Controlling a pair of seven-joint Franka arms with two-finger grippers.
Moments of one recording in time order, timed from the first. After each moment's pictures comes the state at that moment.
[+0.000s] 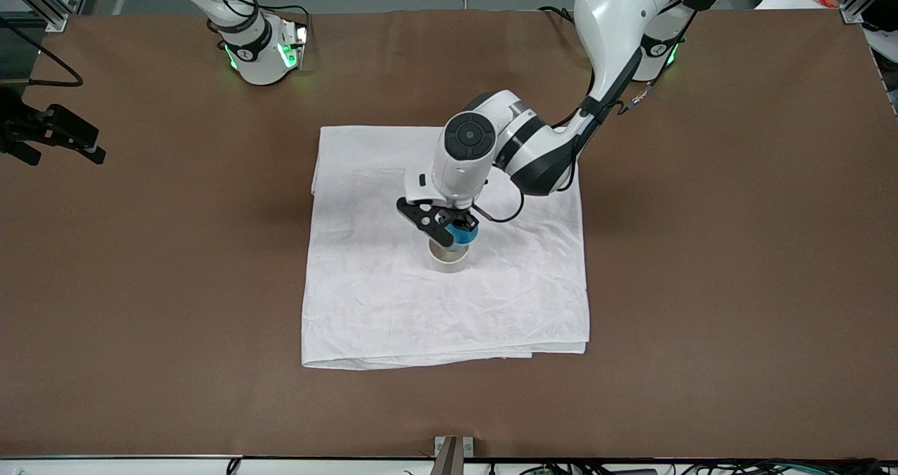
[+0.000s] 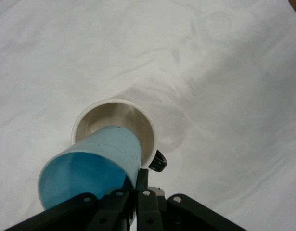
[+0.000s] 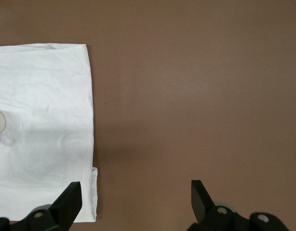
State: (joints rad) left arm -0.58 0.71 -0.27 -1.34 0.08 2.12 -0.11; right arm -0.07 -0.02 0.05 -1.53 0.02 1.56 -0.02
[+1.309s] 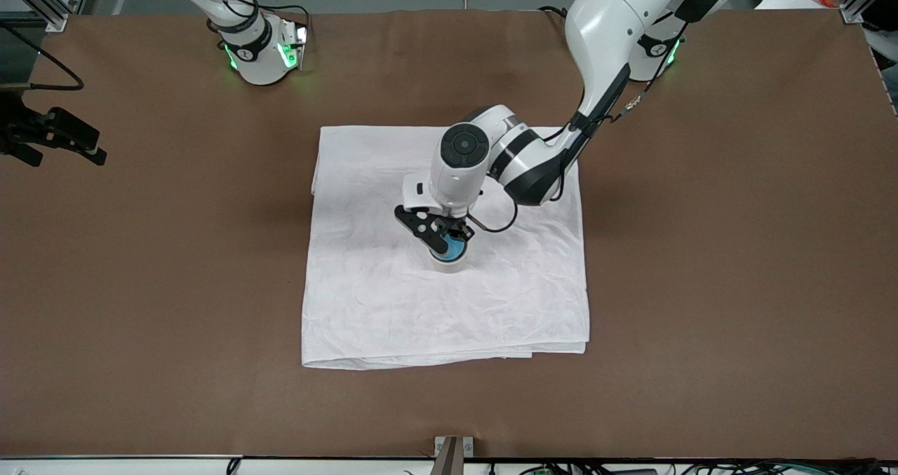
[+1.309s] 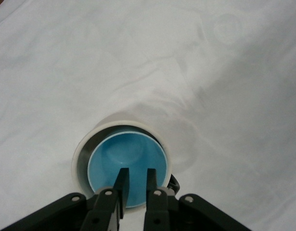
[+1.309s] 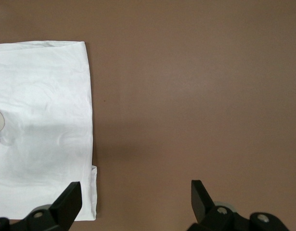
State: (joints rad) left arm -0.59 0.77 -0.27 -1.34 0.13 2.21 -0.11; right arm -0.08 -0.01 0.06 -1.53 0.02 1.56 -0.02
